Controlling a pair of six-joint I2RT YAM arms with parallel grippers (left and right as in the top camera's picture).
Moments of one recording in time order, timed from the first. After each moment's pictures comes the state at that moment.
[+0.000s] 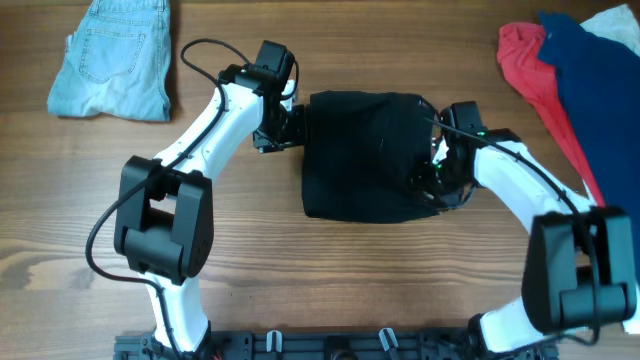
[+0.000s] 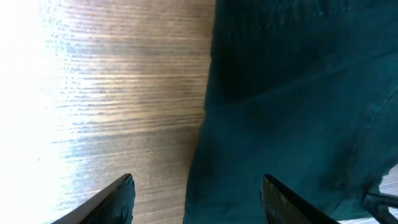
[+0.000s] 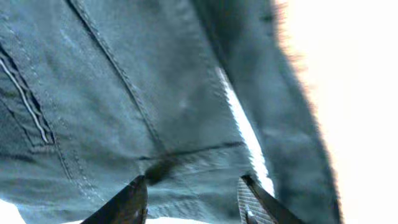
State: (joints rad) left arm -0.35 2.03 1.56 -0.92 0.26 -0.42; right arm 0.12 1.71 0.98 -0.78 -0.33 0.58
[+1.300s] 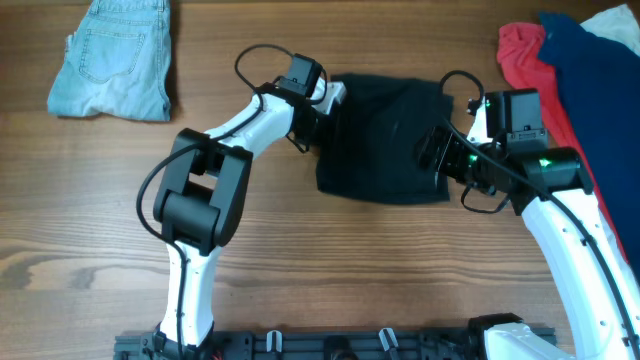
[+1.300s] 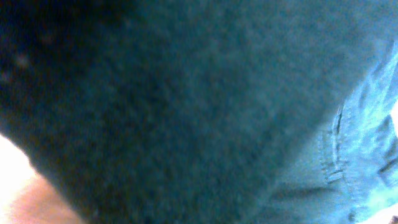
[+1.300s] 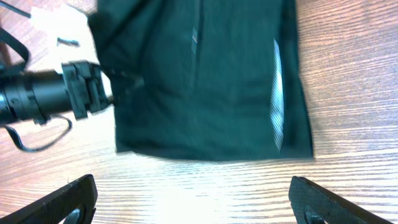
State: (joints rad) left arm -0.41 2.26 1.57 -0.50 0.51 -0.20; right arm 0.12 1.28 1.10 -0.91 -0.22 0.48
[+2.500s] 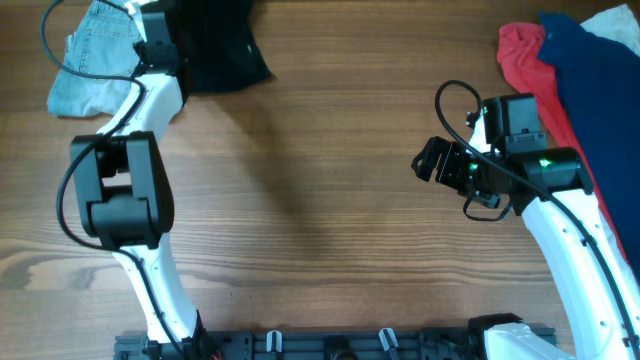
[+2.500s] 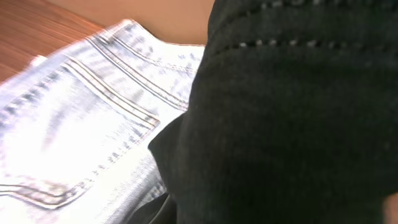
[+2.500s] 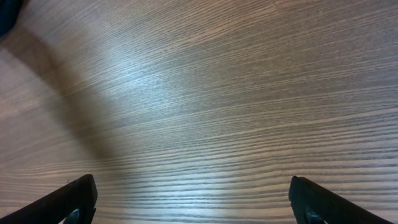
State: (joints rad) left arm 0.03 2.18 1.59 0.02 -0.35 -0.33; right arm 0.12 1.28 1.10 -1.01 -0.22 0.48
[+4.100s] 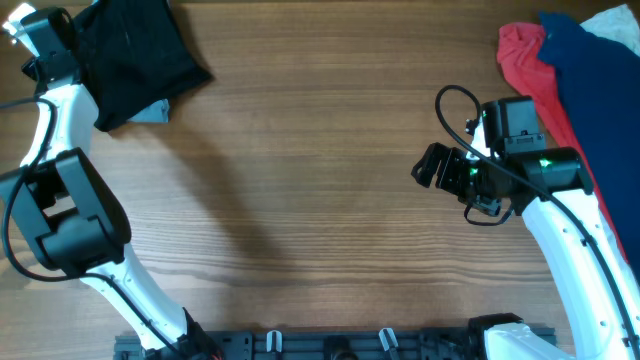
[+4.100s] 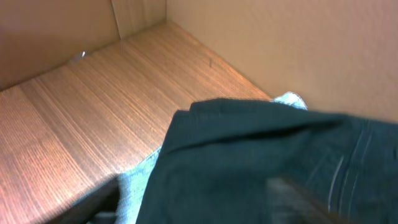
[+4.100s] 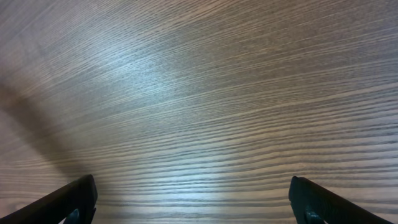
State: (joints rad) left arm 0.34 2.11 1.60 -0.05 -0.31 -0.35; right arm 0.12 1.28 1.10 -1.07 -0.24 0.49
